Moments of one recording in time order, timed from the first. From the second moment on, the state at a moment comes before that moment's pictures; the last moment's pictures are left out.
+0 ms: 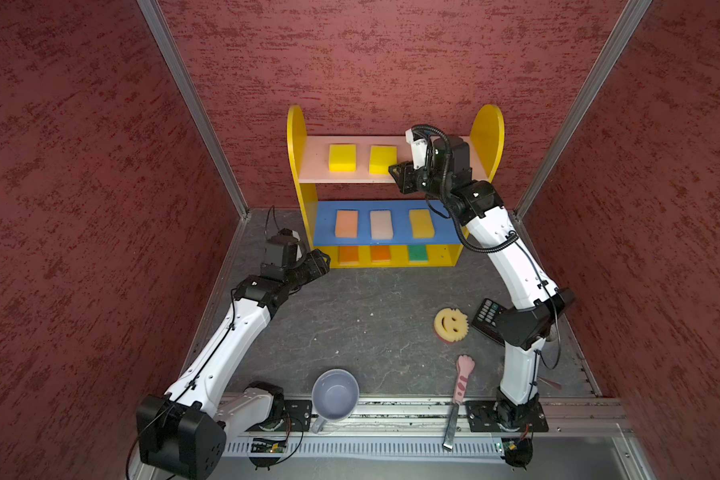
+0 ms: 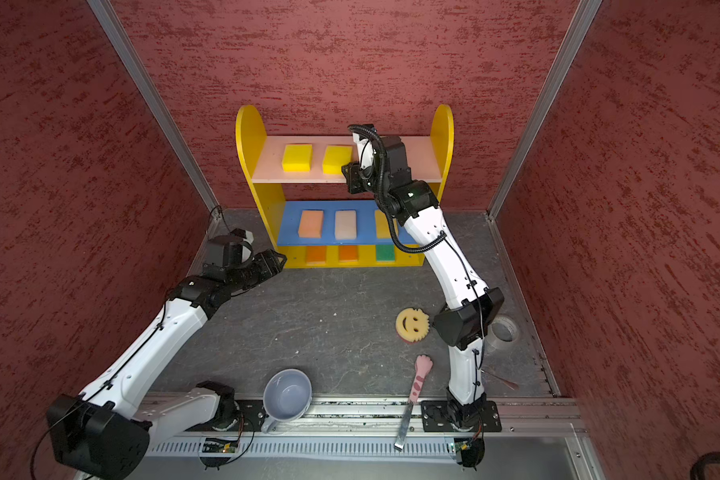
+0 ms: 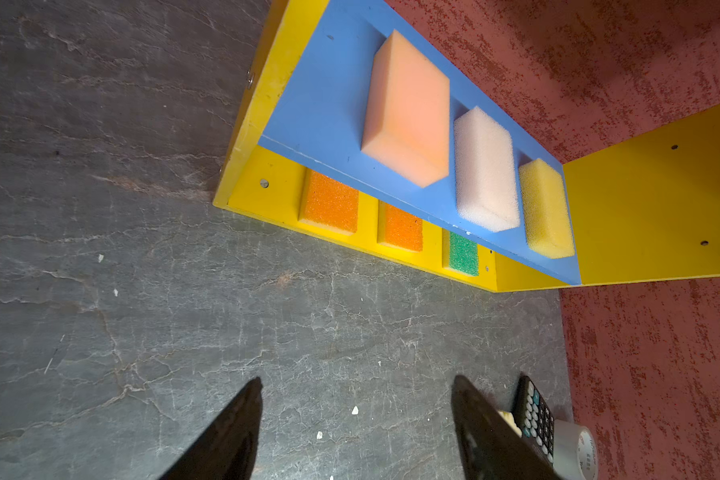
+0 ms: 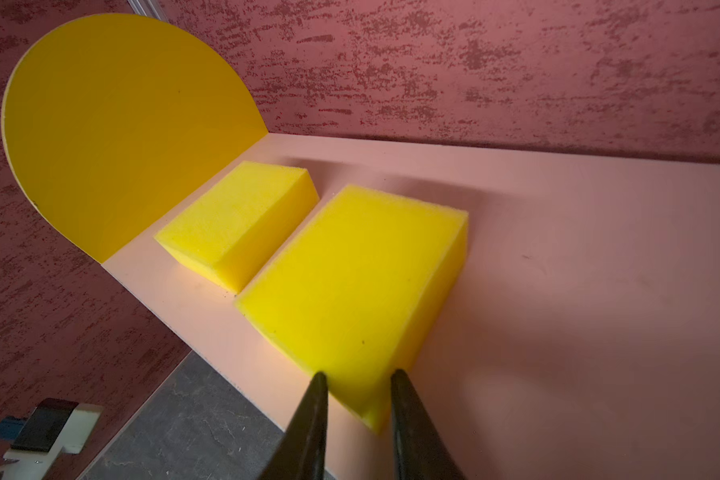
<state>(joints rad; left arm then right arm) -0.25 1.12 0.98 -0.52 0.14 -0.69 0.47 1.96 2.36 -0.66 -0.15 0.21</state>
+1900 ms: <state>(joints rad) -0.30 1.03 0.90 -0.49 0.16 -0.71 0.47 1.00 1.07 -0.62 0.18 0.41</state>
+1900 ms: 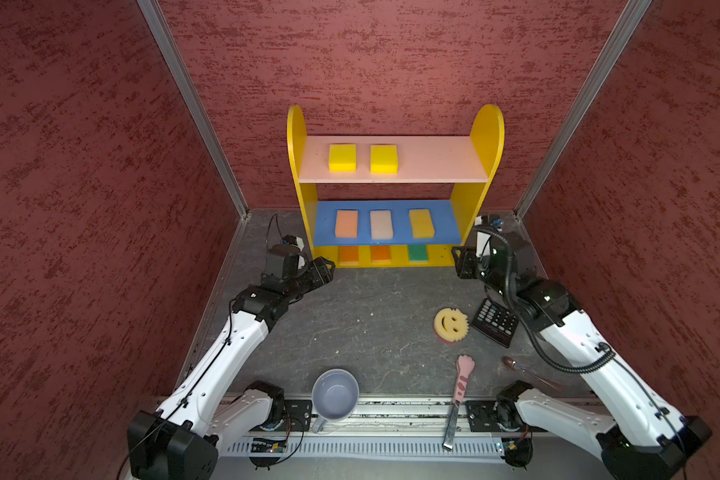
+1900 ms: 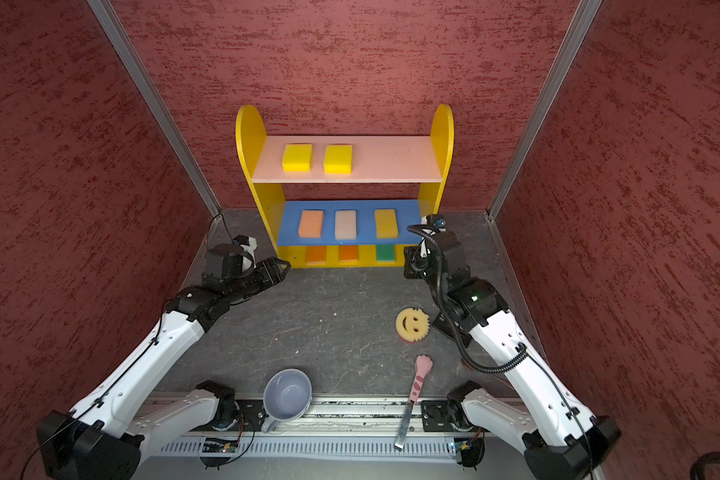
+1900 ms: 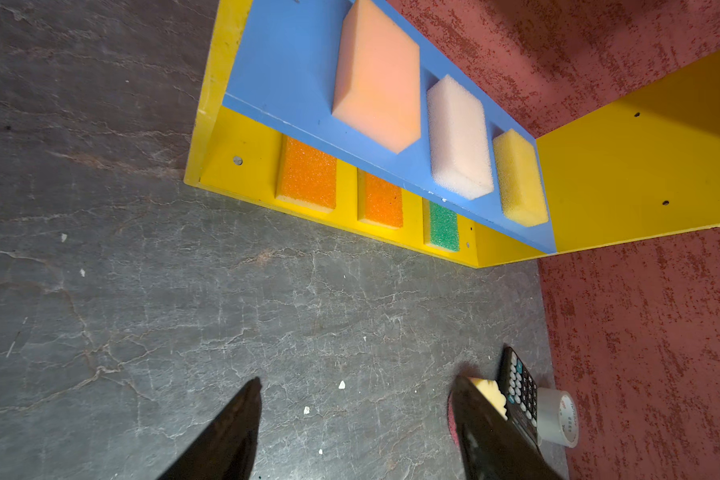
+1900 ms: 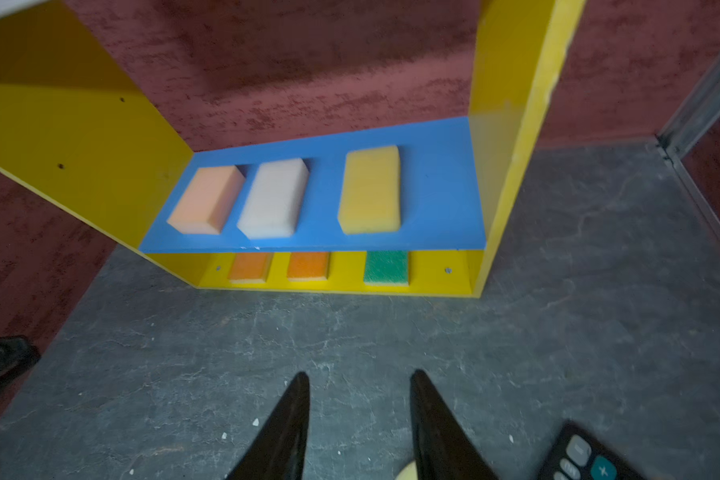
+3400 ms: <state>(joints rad) -0.32 1.09 0.86 -0.42 0.18 -0.74 0.85 1.50 0.85 0.08 -0.01 0.64</state>
